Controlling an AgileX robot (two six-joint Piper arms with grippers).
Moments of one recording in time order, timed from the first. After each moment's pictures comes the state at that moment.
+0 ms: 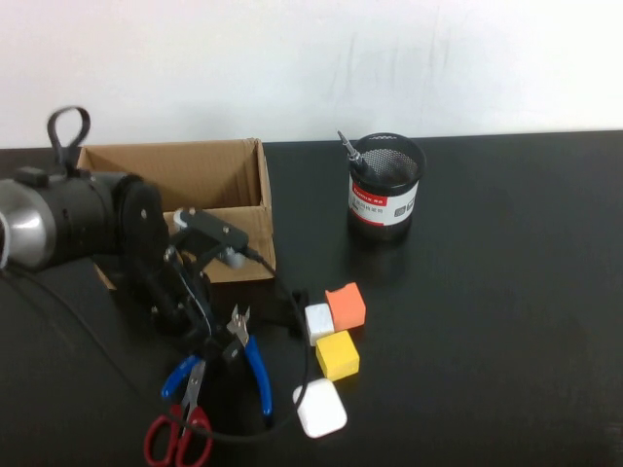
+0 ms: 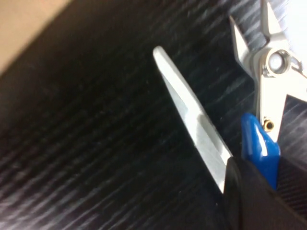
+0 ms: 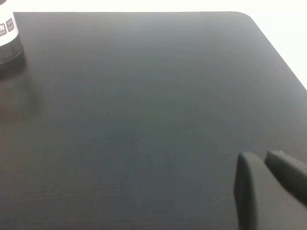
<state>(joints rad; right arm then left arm) -0.09 -0.03 0.02 0.07 0.34 -0.08 -0.43 1.80 -1.09 -0.18 0.78 0.48</state>
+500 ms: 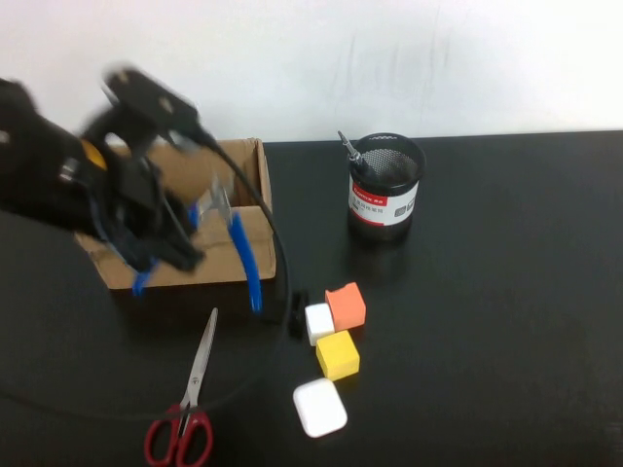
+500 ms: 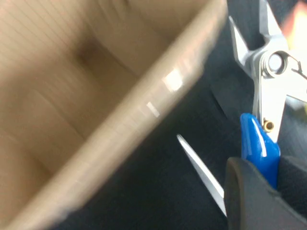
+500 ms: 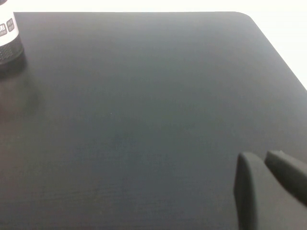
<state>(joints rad) -0.09 -0.03 0.02 0.07 0.34 -0.08 -0.43 1.41 -1.16 -0.12 0.81 0.48</state>
